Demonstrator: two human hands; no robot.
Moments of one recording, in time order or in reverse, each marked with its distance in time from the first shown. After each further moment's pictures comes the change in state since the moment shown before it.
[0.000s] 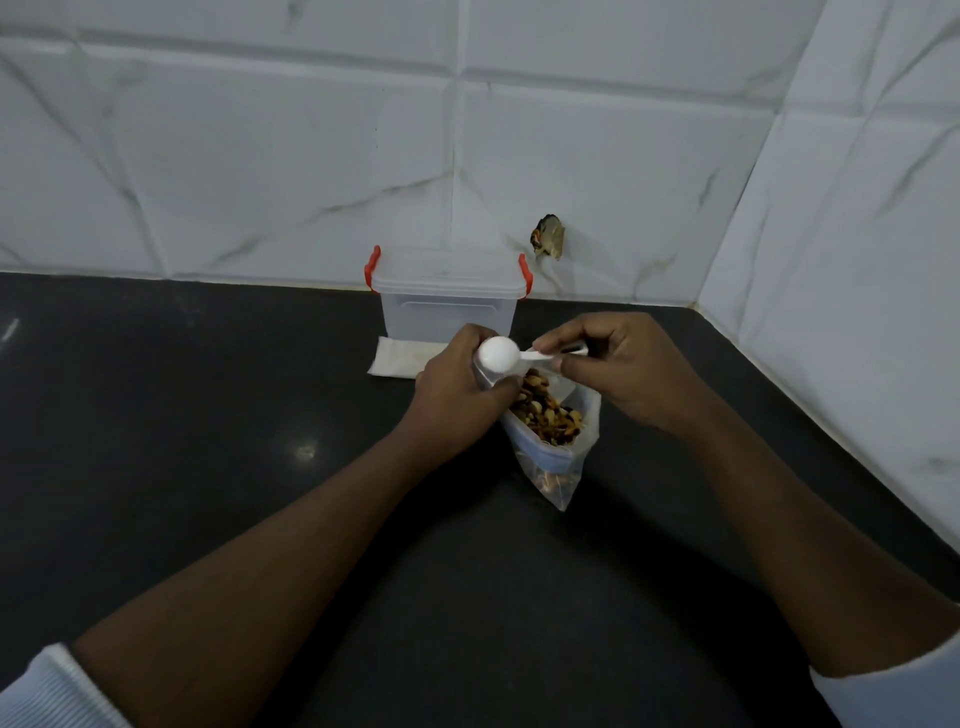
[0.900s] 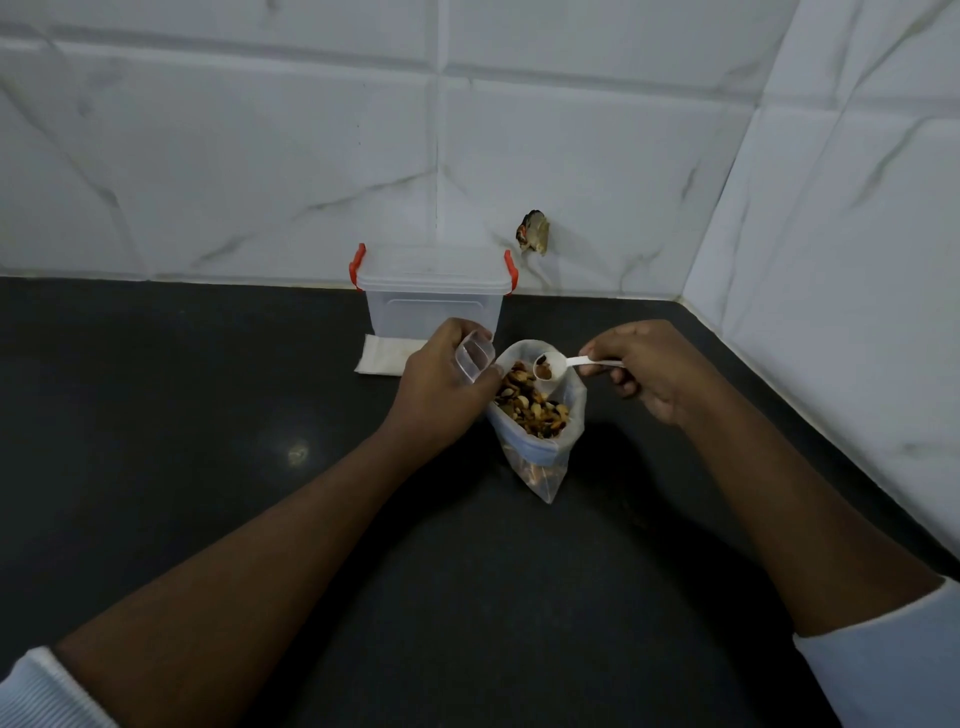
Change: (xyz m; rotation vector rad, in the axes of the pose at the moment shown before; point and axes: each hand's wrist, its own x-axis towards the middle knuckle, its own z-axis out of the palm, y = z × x) left_hand -0.001 0.007 -0.002 -0.015 0.030 -0.006; right_hand 0.001 0.024 -0.018 0.289 0.212 0.674
